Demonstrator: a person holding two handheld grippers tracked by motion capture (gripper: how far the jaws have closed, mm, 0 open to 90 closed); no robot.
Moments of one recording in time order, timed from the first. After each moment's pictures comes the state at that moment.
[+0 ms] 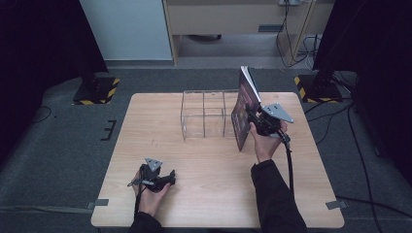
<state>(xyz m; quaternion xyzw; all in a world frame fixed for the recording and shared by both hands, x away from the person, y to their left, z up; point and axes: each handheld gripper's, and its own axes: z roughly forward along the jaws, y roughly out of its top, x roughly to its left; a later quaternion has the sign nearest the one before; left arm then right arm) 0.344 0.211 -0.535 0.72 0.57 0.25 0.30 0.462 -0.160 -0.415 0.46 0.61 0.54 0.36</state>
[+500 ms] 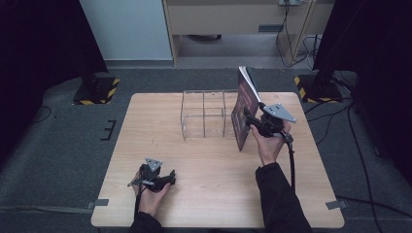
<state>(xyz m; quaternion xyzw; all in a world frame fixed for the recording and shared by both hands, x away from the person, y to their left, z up) 0.344 0.211 -0.535 0.72 0.57 0.25 0.30 0.457 -0.166 -0.411 0.46 0.63 0.53 0.34</state>
